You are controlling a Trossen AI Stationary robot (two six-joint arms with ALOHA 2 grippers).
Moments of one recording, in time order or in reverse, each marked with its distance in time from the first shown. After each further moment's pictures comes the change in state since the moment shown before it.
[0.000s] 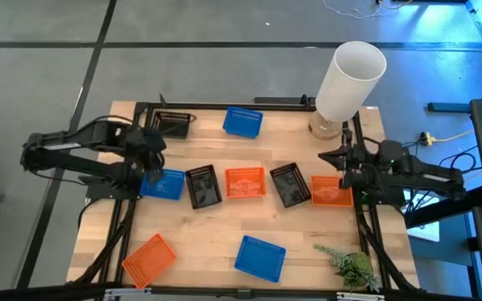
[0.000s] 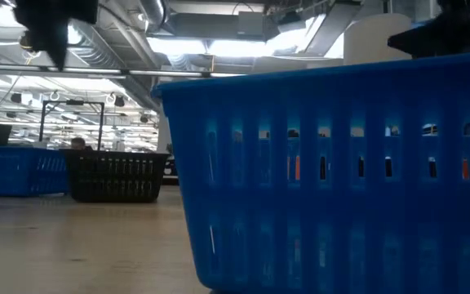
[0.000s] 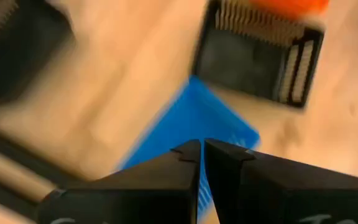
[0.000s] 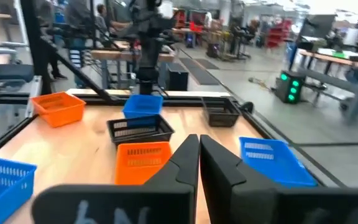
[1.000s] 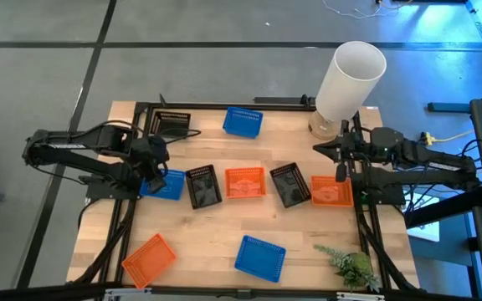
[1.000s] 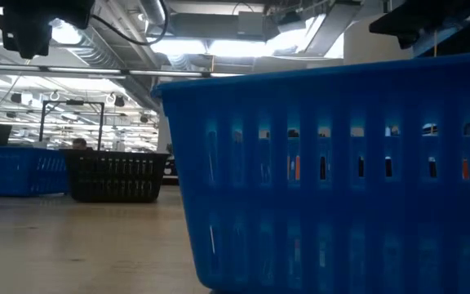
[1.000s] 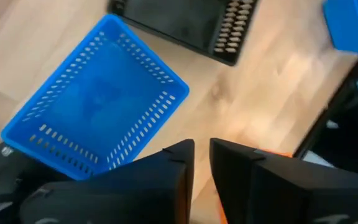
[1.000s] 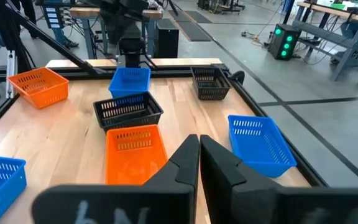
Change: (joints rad) left arm -0.096 0.028 -0.028 0.057 0.232 -0.228; right arm 0.000 0.346 0.301 -0.155 0.047 0.020
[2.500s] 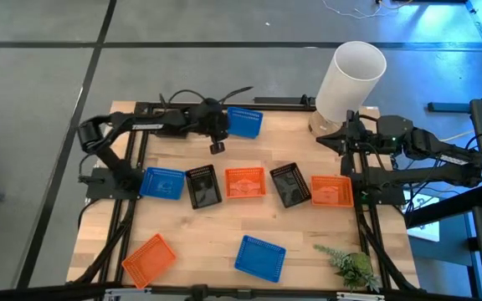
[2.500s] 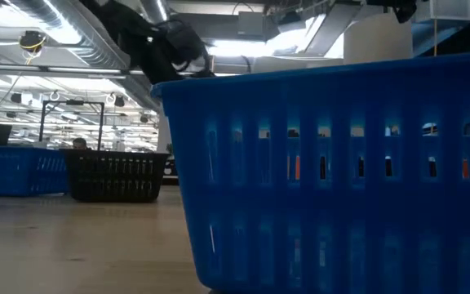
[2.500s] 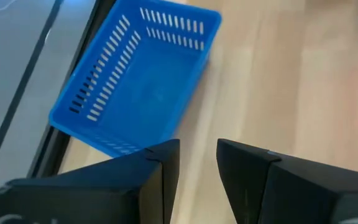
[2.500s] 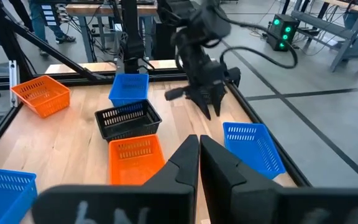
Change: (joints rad) left arm 0.493 0.732 0.024 1.072 -0.191 1.087; right arm 0.000 0.133 0.264 -0.176 0.009 0.020
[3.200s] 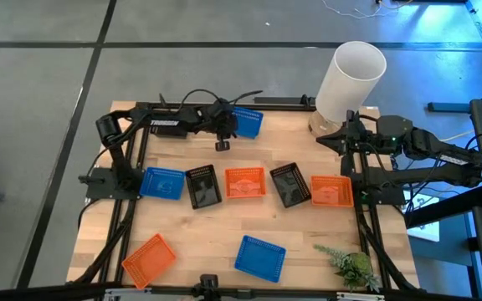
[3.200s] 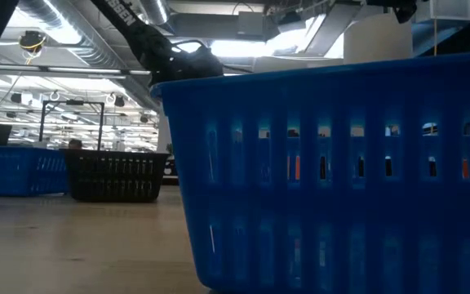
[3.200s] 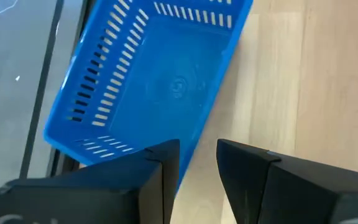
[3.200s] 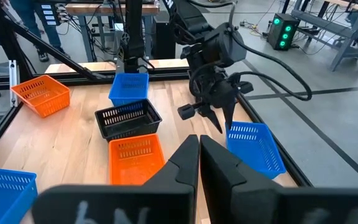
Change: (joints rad) left arm 0.012 0.178 0.114 -0.011 -0.094 0.132; right arm 0.000 0.000 0.000 -0.003 0.001 0.002
